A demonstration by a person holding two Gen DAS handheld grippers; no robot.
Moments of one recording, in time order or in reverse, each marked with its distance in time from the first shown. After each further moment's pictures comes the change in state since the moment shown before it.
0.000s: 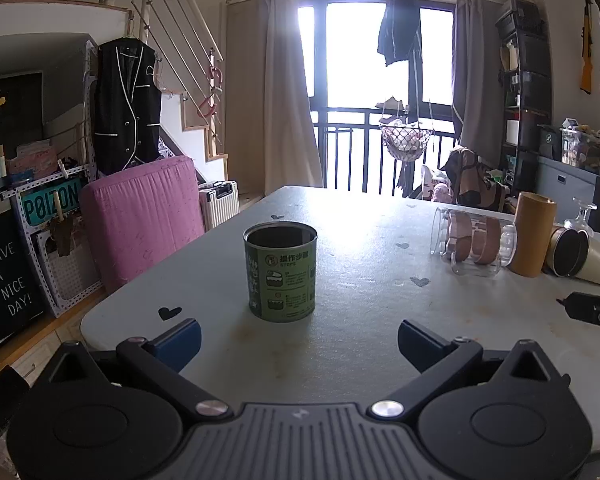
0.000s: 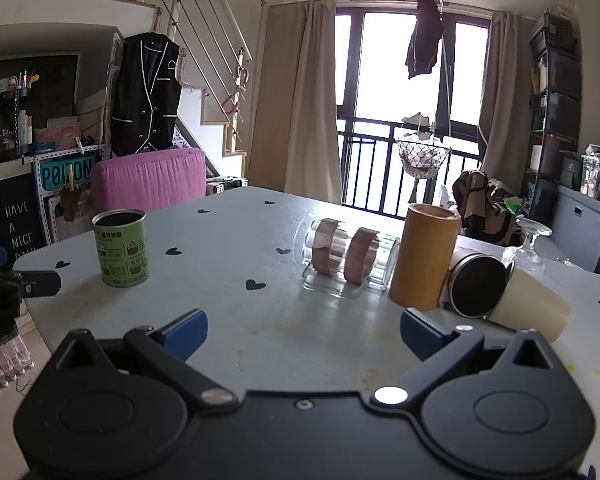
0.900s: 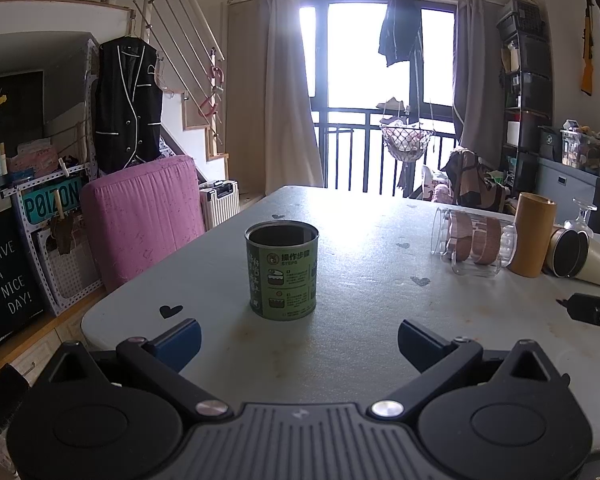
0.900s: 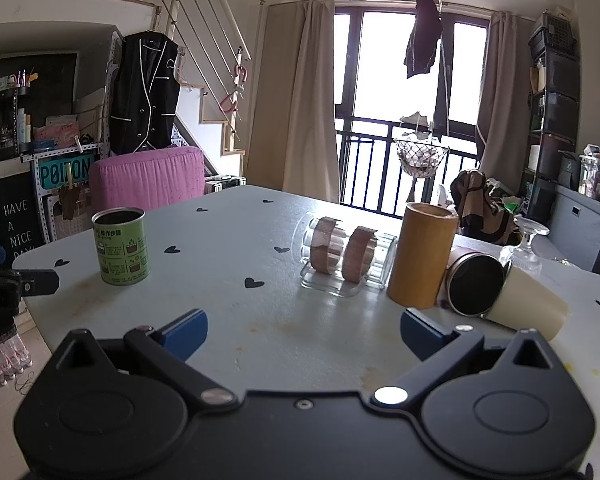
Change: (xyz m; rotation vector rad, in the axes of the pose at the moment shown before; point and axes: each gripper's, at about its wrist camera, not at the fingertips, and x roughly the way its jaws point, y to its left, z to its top) left arm 0.000 0.000 0.000 -0.001 -0.001 -0.002; right arm -0.002 -0.001 -0.001 -0.001 0.001 -0.004
